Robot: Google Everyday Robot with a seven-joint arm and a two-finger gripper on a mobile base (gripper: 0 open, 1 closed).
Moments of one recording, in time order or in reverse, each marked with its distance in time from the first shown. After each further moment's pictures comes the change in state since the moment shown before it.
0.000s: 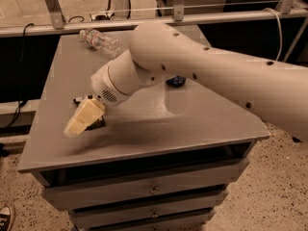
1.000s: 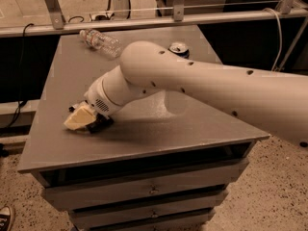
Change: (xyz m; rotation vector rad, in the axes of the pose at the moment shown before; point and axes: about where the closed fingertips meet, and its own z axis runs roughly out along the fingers) arm 0.017 -0.006 0.035 0.049 0.011 0.116
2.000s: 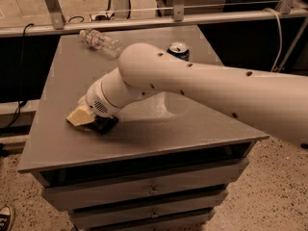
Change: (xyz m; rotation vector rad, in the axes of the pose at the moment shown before) arm 0.003 0.000 0.001 0.012 0.005 0.018
